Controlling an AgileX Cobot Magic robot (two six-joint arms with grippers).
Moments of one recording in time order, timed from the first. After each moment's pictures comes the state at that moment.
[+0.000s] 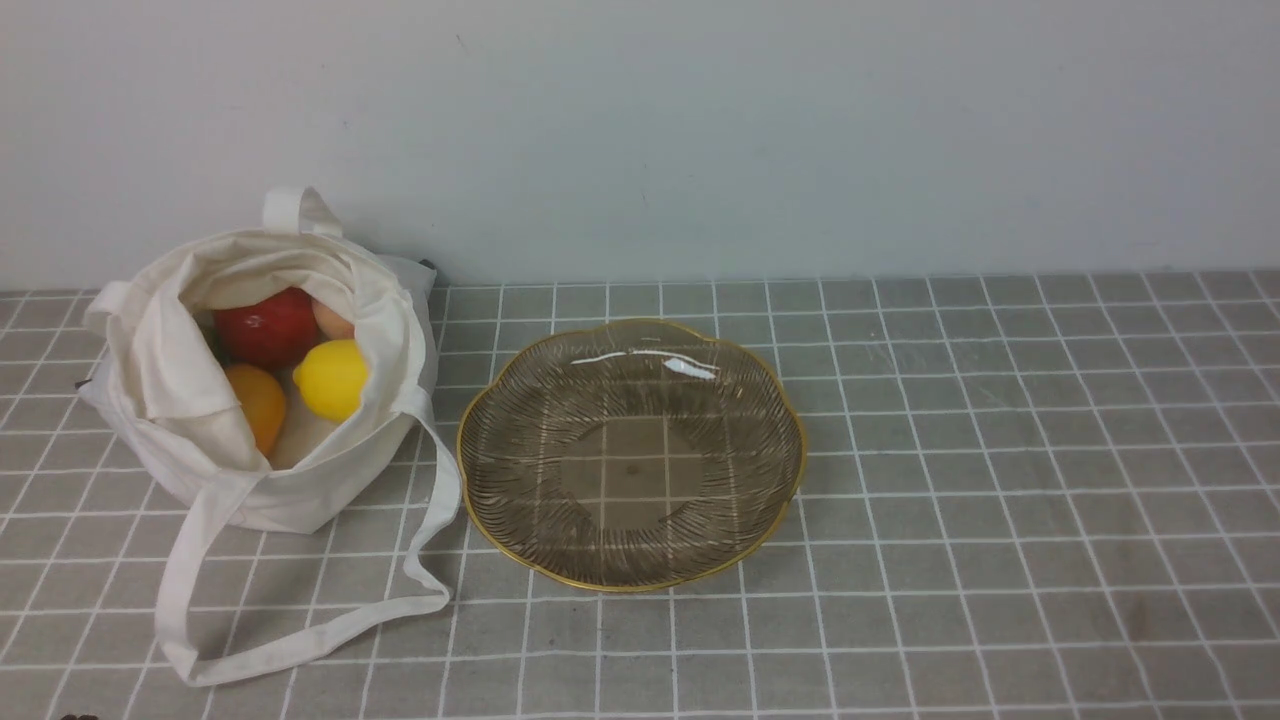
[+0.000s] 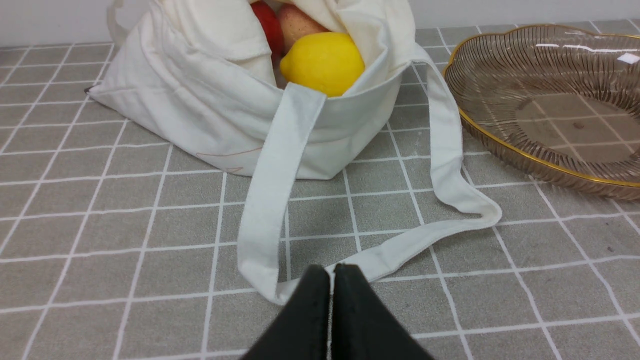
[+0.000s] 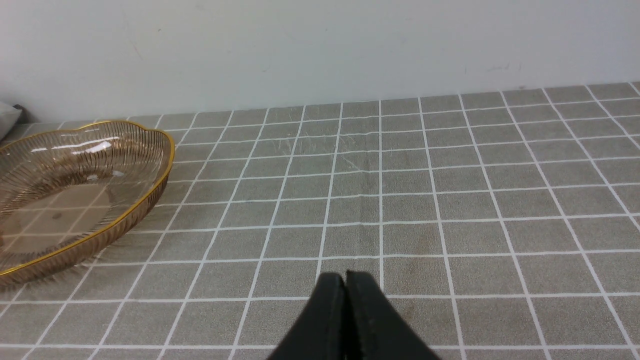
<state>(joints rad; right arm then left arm) 0.11 -0.01 0.02 -0.07 0.37 0.18 -0.06 -0.01 0.03 -0.05 0.38 0.03</state>
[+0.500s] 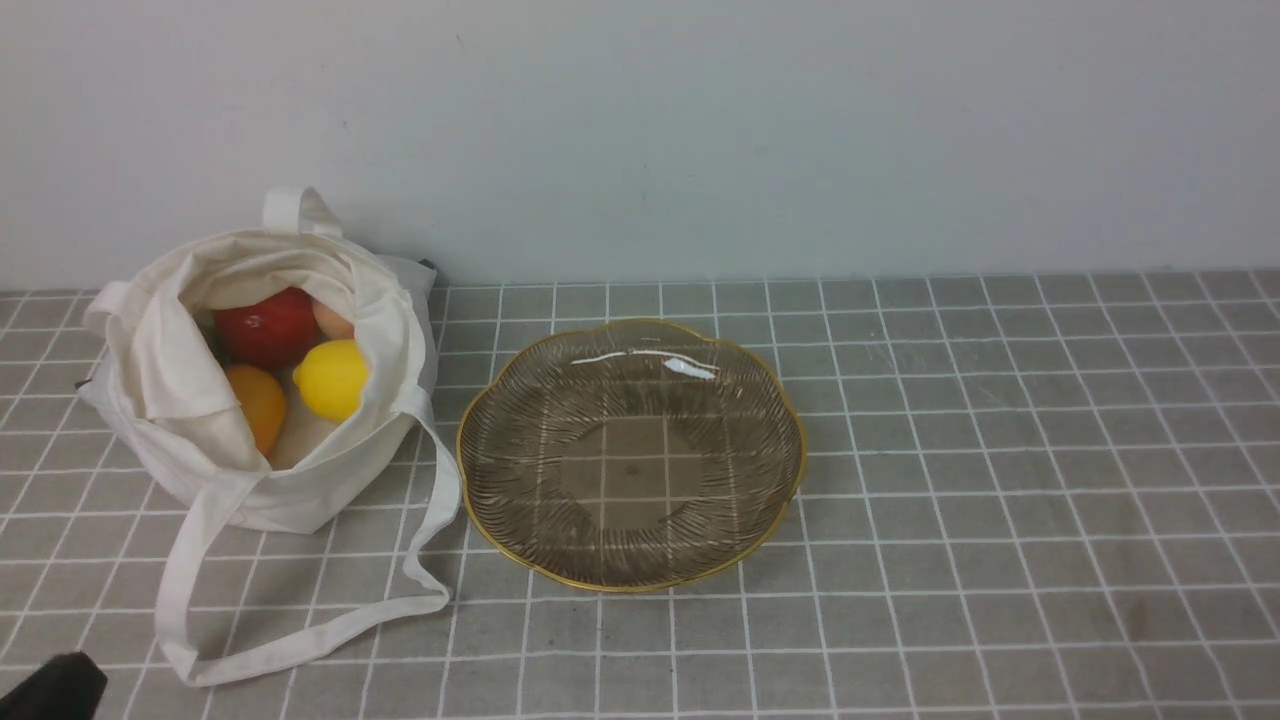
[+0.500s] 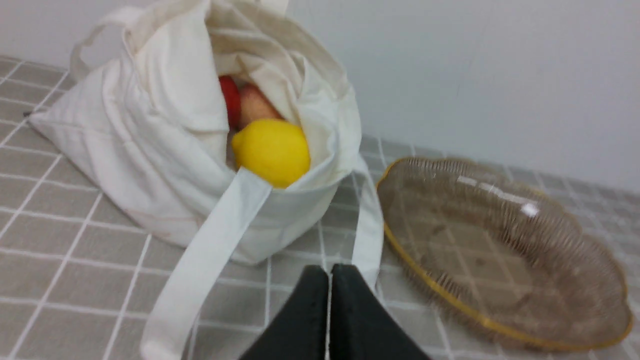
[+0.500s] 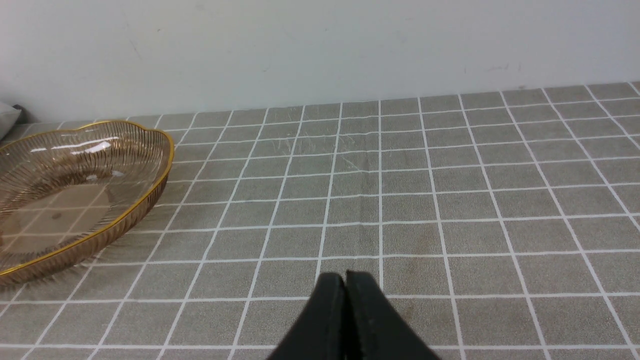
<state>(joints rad) 0.11 -0.01 0.02 -0.07 0.37 0.18 -0.06 -0.01 0.03 -0.36 0.16 0.02</state>
